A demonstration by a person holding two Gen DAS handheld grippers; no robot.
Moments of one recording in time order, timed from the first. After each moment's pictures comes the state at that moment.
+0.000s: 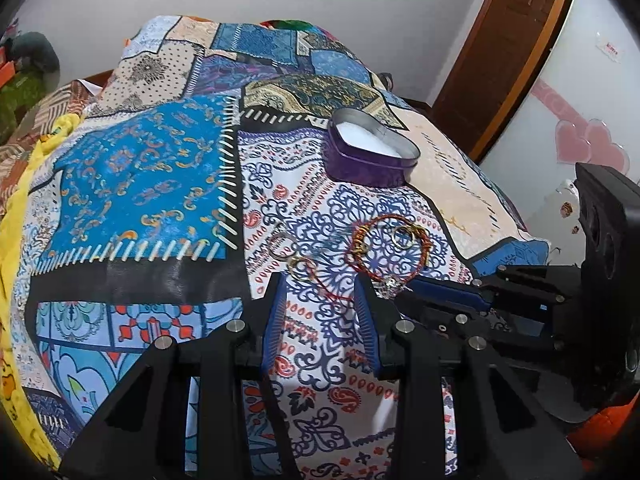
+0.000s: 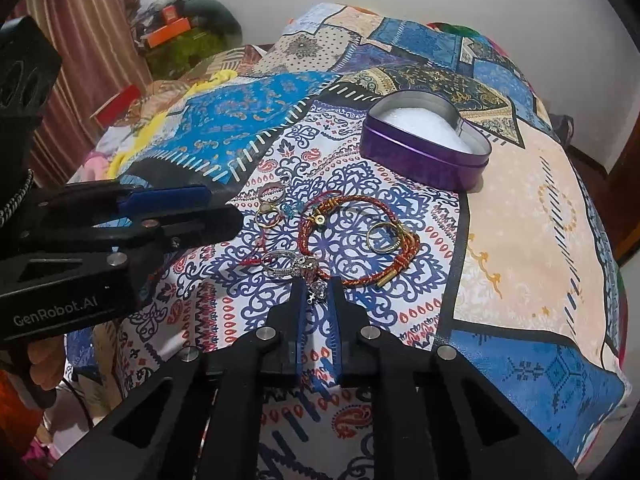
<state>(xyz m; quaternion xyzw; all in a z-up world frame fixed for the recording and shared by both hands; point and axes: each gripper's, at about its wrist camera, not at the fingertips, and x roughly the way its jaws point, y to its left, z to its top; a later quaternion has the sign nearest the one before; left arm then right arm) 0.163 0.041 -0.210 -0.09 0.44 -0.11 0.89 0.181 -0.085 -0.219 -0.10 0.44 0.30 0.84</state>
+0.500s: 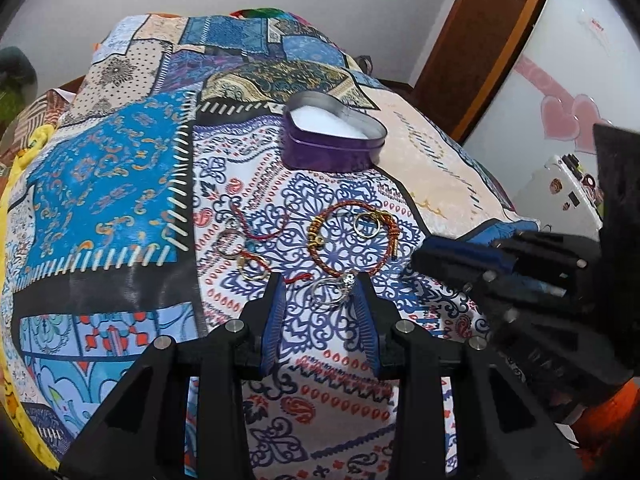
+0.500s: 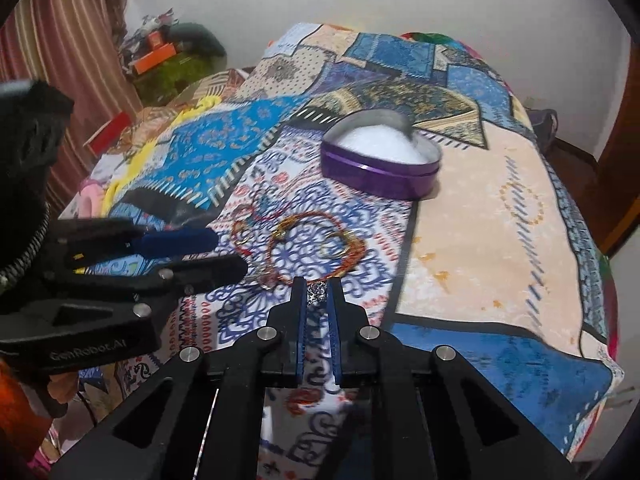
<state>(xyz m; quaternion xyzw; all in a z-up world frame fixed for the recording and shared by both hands) 0.172 0.012 -0.214 -0.06 0.46 -0.14 0.87 0.184 -0.115 -0.202 -0.07 0.42 0.28 0.86</state>
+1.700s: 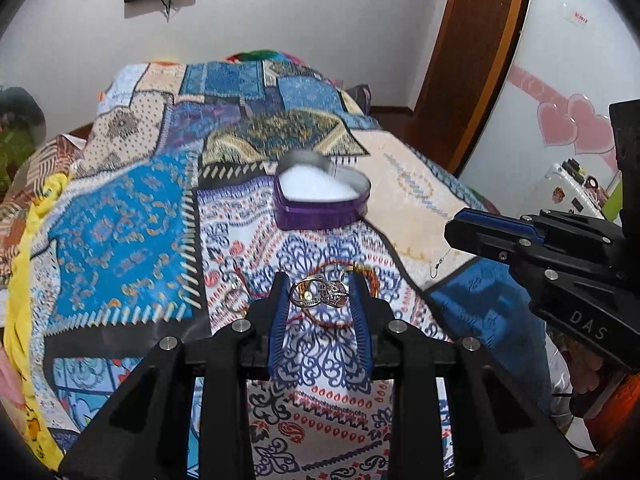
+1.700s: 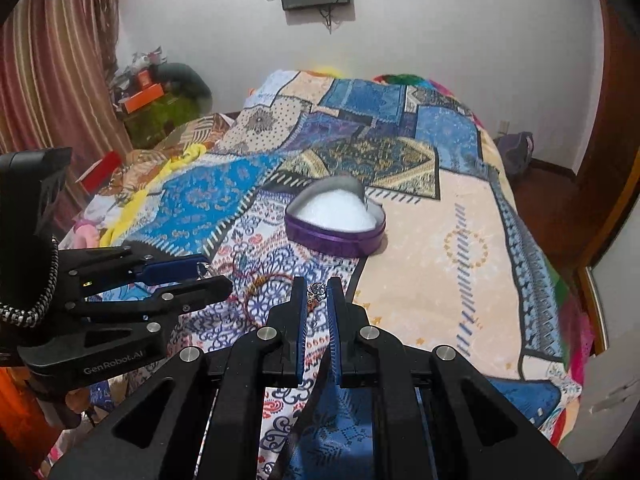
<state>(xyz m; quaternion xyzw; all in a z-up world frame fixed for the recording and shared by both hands) 0.173 0.000 -0.168 -0.02 0.40 -0.13 0.91 0.188 -0.140 -0.159 -0.05 0.36 0.25 0.90</state>
